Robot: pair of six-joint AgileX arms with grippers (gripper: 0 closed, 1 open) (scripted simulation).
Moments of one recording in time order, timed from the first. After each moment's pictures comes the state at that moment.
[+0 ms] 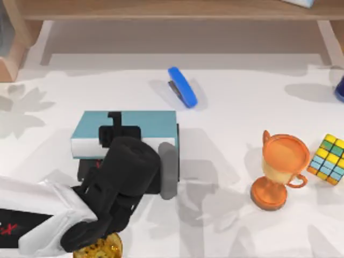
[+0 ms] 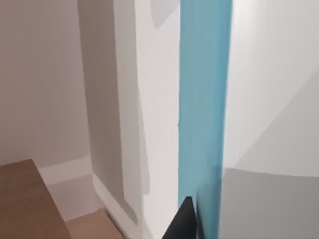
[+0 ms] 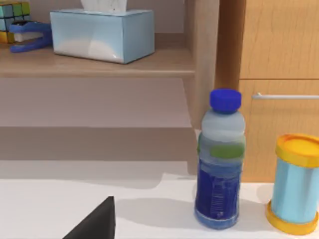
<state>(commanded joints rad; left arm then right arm) -0.83 1.62 0.53 0.41 -0.66 1.12 0.00 0.00 0.00 0.00 0.00 0.00</state>
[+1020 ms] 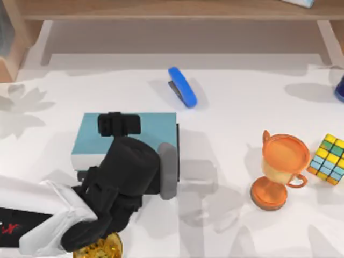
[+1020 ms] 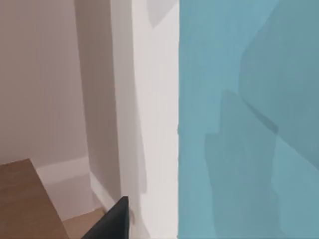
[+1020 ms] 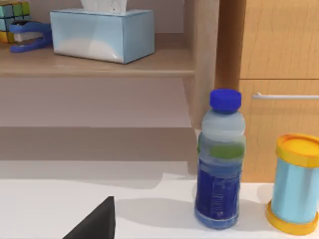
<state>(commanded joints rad) -0.83 1.62 0.53 0.41 -0.66 1.12 0.00 0.00 0.00 0.00 0.00 0.00</state>
